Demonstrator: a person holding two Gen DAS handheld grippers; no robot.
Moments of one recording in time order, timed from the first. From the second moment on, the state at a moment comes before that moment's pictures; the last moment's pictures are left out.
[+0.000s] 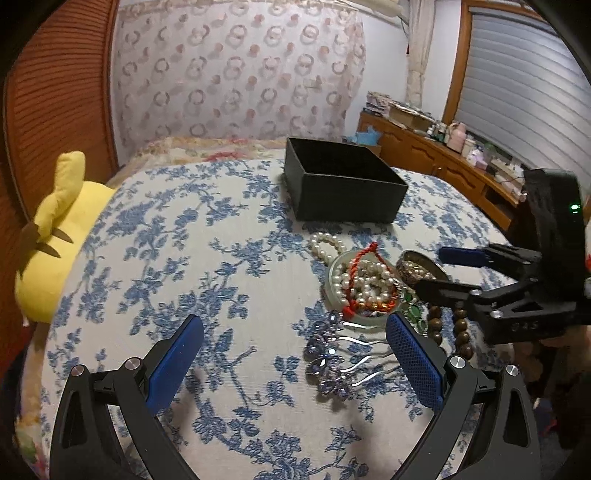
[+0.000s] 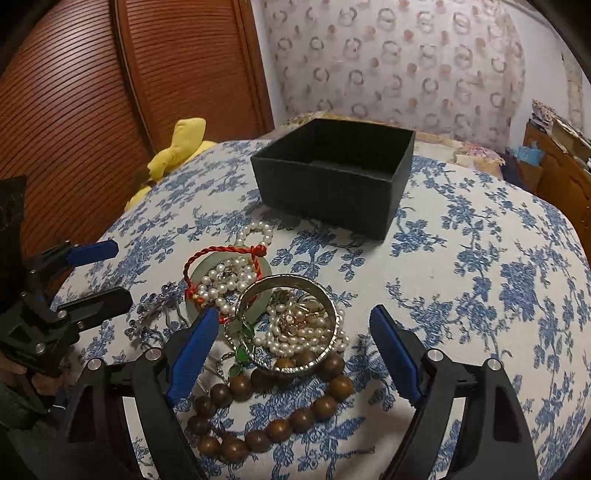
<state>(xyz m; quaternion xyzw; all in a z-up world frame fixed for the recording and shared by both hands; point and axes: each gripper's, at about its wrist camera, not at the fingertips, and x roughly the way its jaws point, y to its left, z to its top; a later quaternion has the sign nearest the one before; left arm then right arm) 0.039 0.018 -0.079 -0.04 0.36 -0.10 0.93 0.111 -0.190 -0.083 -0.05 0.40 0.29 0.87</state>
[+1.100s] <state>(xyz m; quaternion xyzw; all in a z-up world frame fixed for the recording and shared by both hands) 0.096 -0.036 -0.070 0.03 0.39 -0.18 0.90 0.102 -0.217 -0.071 -0.04 0.38 0.29 0.88</state>
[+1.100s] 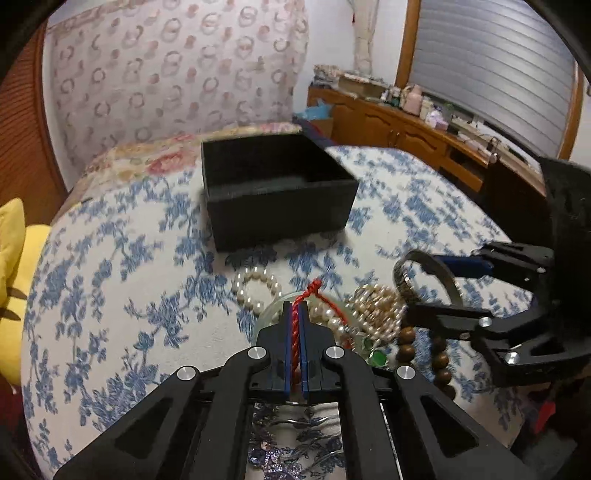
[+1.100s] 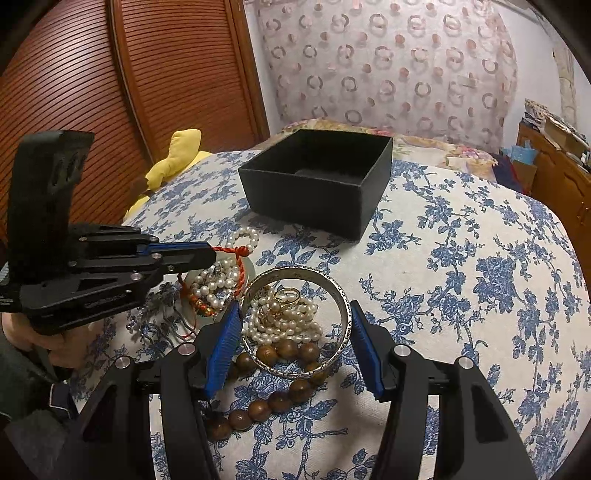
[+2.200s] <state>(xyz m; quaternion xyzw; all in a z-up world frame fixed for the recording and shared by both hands) 0.140 0.008 -0.002 -0.03 0.31 -0.13 0.94 0.218 -0.175 -0.029 -0.08 0.33 0.26 0.90</state>
